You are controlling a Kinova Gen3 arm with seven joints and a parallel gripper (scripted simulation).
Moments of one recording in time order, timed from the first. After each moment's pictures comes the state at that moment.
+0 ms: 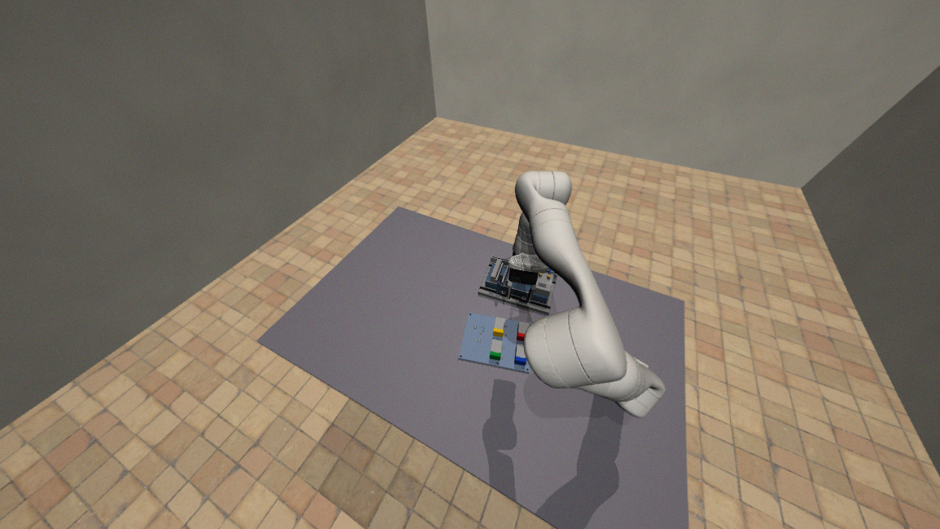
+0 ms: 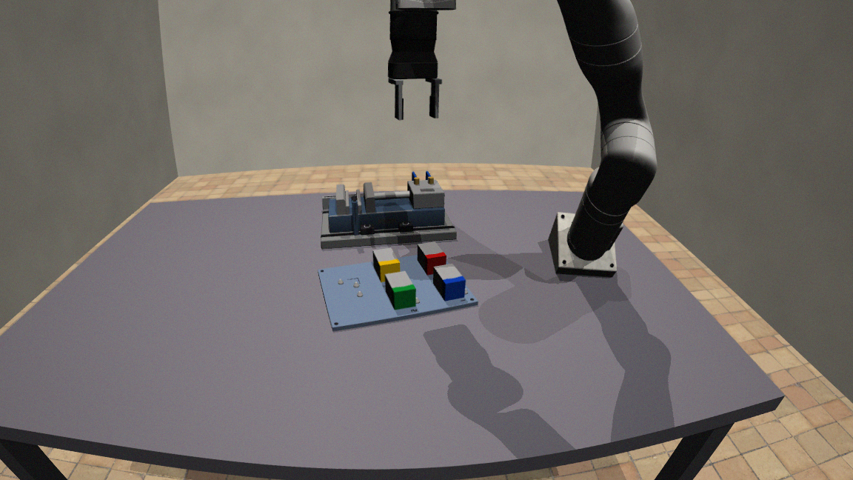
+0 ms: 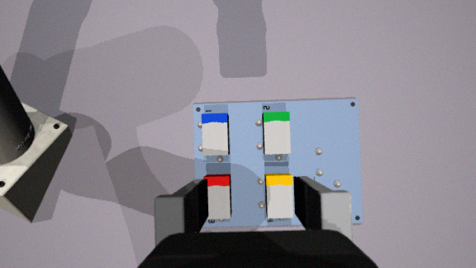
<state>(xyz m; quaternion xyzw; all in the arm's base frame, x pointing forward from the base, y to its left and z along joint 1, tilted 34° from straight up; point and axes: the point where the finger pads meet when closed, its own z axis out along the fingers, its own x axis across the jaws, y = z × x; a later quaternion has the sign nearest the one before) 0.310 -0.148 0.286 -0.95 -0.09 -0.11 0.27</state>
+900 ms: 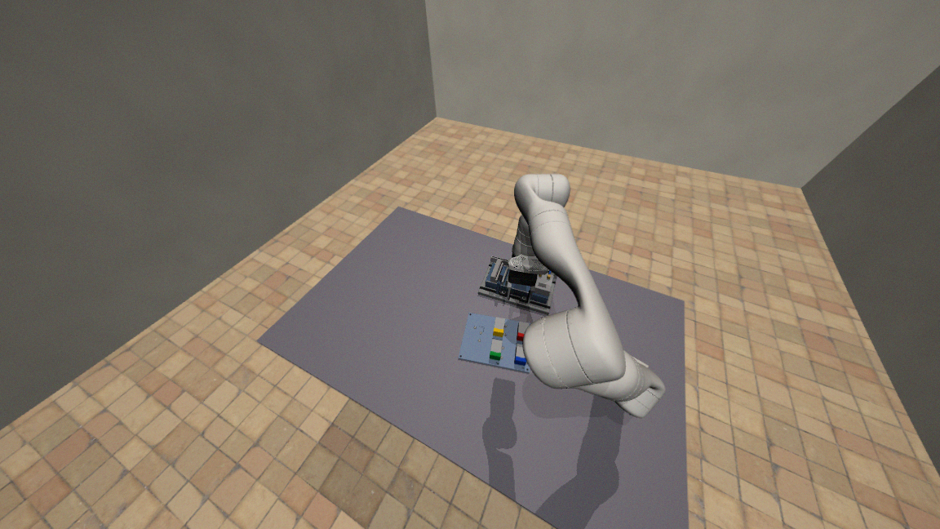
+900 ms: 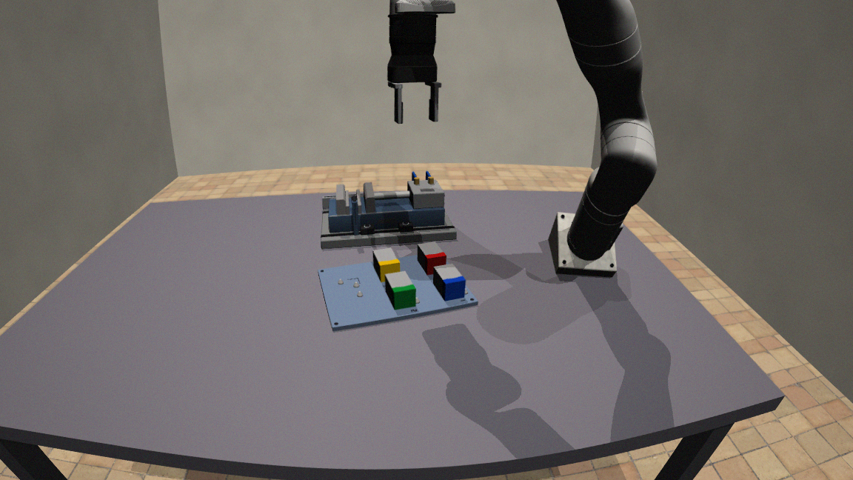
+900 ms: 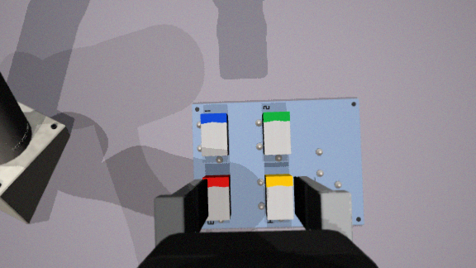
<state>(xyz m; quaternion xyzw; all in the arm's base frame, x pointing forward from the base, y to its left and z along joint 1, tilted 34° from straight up) 0.311 -0.145 0.281 -0.95 -0.09 -0.11 0.27</state>
